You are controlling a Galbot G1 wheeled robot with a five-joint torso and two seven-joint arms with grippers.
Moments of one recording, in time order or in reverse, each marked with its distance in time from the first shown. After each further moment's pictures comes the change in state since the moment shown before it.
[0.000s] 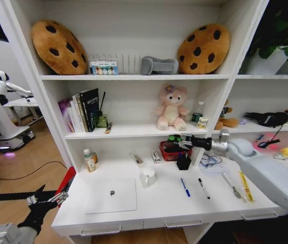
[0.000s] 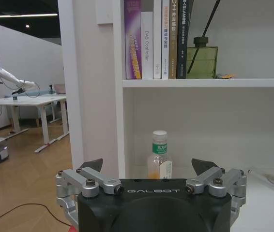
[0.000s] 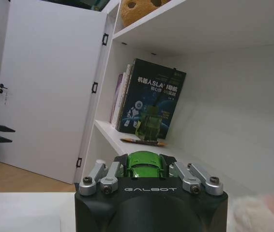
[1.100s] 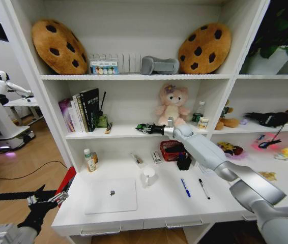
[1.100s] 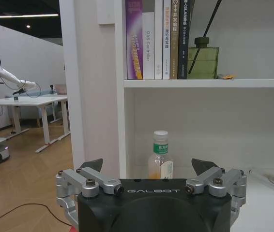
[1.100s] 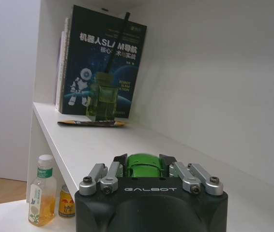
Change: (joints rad) left arm 0.000 0.000 0.000 0.000 0.000 0.000 0.000; right arm 0.156 0.350 -0.174 -0.374 -0.113 -0.006 0.227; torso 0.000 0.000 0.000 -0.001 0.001
